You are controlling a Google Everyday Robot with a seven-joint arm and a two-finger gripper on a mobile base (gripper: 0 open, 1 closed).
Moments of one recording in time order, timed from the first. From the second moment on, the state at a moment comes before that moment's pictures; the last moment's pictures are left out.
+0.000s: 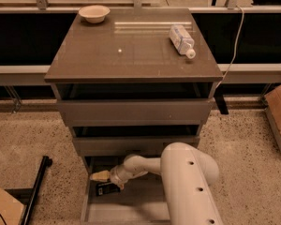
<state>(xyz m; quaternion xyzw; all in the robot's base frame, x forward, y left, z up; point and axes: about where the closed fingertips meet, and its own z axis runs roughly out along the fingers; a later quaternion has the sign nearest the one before) 0.593 0.171 0.180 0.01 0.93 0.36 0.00</state>
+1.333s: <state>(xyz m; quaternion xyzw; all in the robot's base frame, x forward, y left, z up) 0.602 0.170 0.150 0.03 0.93 0.37 -0.02</state>
